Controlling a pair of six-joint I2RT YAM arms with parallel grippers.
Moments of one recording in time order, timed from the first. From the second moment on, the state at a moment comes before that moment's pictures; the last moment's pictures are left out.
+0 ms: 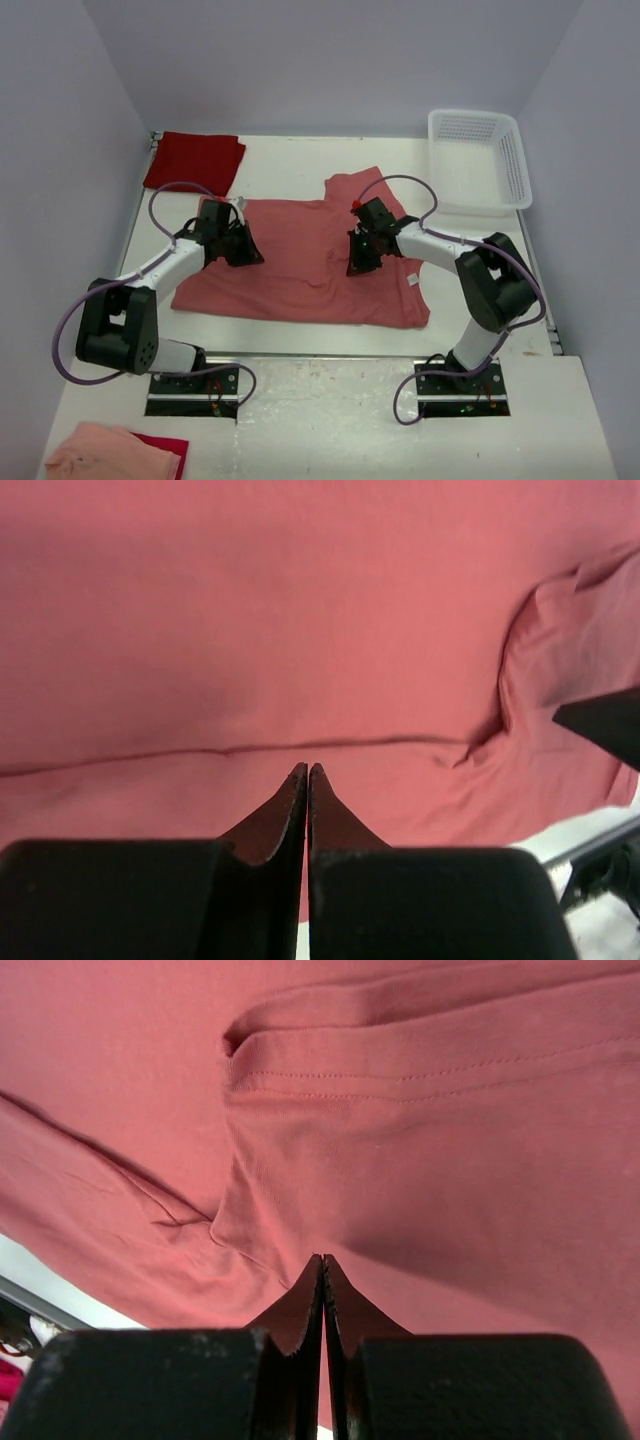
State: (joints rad) left arm -0.21 1.40 0.80 -0.35 0.28 -0.49; right arm 0.57 1.72 1.03 -0.42 -0.23 0.53
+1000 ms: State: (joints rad) left arm -0.25 1.42 0.65 -0.41 0.22 -0.58; right arm 0.65 1.73 0.93 -0.32 -0.22 0.65
